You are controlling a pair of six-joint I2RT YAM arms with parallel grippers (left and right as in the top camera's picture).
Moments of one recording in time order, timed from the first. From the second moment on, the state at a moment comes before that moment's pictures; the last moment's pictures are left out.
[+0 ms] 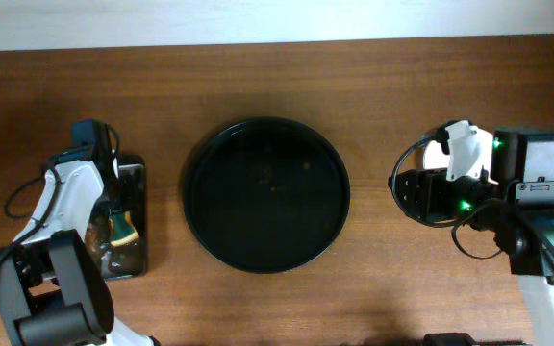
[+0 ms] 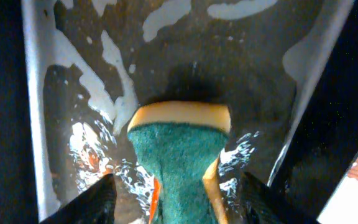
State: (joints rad) left arm 0.22 1.78 1.17 -0.84 -0.21 -0.05; right arm 0.01 1.09 1.30 -1.12 -0.41 0.06
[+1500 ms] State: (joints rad) left arm 0.29 1.79 1.28 -0.91 0.06 0.06; right arm 0.01 1.09 1.30 -1.09 -0.41 0.08
